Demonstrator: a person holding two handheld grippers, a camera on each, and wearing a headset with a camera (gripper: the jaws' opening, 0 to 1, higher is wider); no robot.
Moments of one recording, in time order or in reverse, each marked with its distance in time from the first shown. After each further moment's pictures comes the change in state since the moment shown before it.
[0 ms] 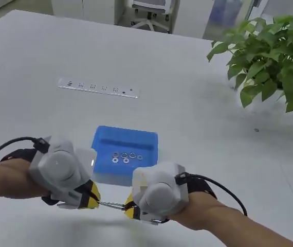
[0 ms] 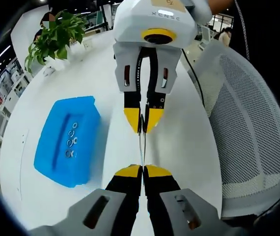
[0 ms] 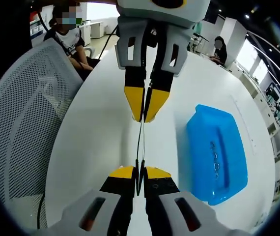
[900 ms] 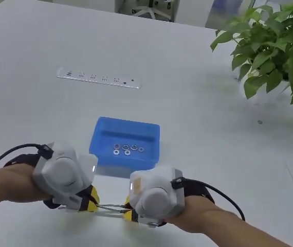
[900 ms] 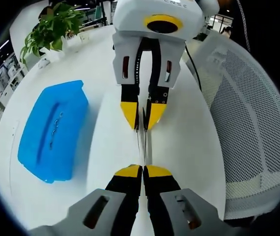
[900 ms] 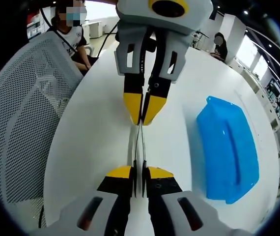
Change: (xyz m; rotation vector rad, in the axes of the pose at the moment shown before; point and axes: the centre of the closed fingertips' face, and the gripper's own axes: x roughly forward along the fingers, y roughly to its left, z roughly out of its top) left arm 0.025 -0.011 -0.019 -0.022 0.021 -0.044; right arm 0.017 0.011 -0.009 0.029 0.007 0.012
